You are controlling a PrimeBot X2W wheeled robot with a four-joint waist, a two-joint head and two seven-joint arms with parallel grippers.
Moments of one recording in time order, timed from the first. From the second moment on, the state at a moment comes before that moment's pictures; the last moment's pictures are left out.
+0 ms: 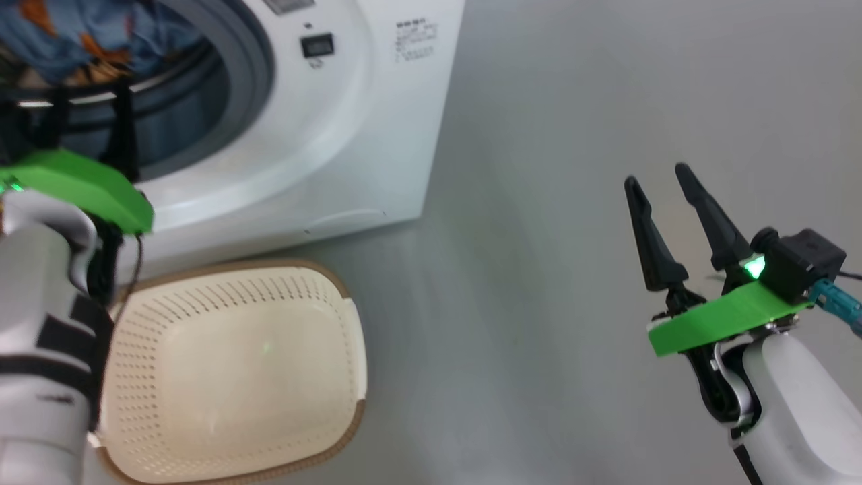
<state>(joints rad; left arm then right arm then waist) -1.05 0.30 -0.30 1.13 -0.53 -0.11 -0.25 -0.39 -0.21 0.23 0.24 0.45 0.13 -0.26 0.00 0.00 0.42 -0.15</state>
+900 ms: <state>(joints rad) -0.27 0.24 -0.12 0.44 -0.48 -0.04 -0.26 -0.23 -0.25 0.22 0.25 0.48 0.13 -0.26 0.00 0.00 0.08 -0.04</state>
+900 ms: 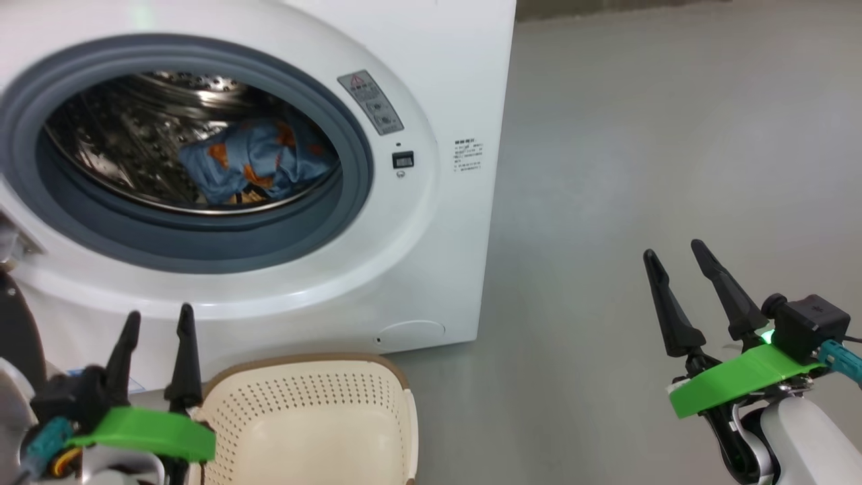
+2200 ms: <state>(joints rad) -0.14 0.17 -0.07 0.34 -0.45 -0.07 -0.26 -0.19 -0.26 0.22 0.24 0.48 0.13 -0.26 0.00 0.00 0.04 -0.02</state>
